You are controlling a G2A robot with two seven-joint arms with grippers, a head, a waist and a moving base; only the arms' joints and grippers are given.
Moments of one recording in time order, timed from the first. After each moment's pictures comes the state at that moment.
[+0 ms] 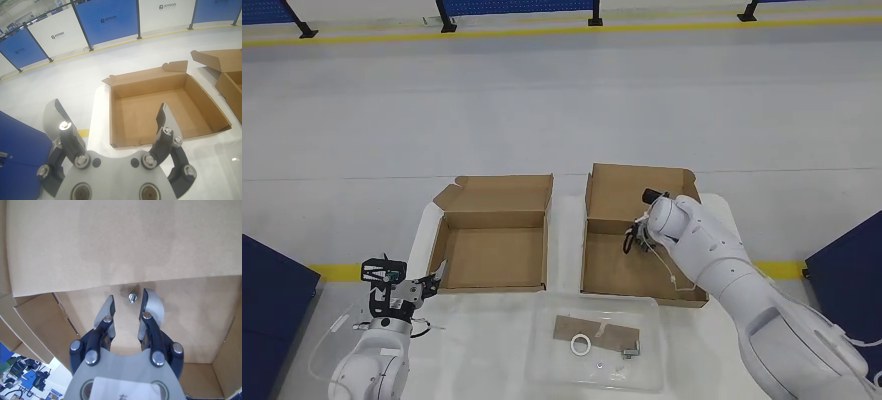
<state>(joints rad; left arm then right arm) 1.73 -1.15 -1.60 -1.80 1.33 0.00 0.00 -0.52 -1.31 0.64 -0.63 -0.30 0.49 0.83</state>
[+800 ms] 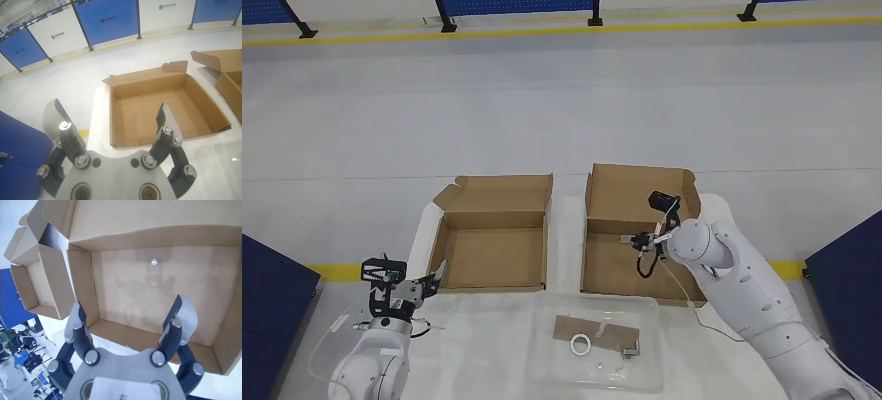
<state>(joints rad) 1.73 -1.15 -1.60 -1.80 1.33 0.00 0.00 -0.95 -1.07 1.04 -1.46 -0.54 0.53 1.00</state>
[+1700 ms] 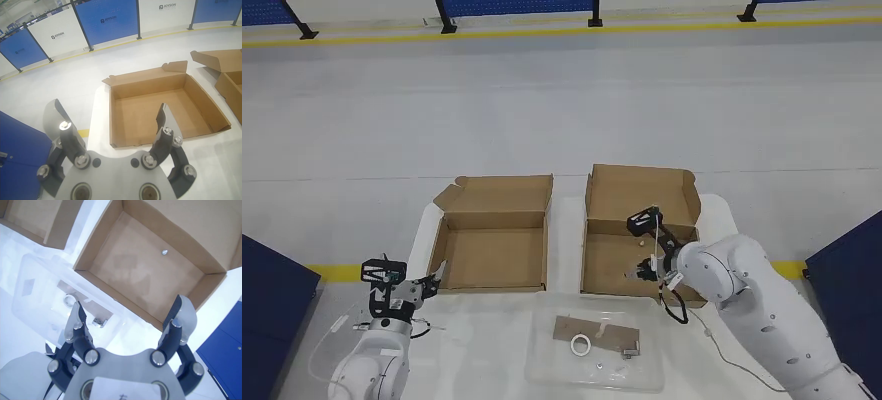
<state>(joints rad) 1.73 -1.15 -1.60 -1.80 1.33 0.00 0.00 -1.09 -0.99 1.12 -1.88 -0.90 0.14 1.35</state>
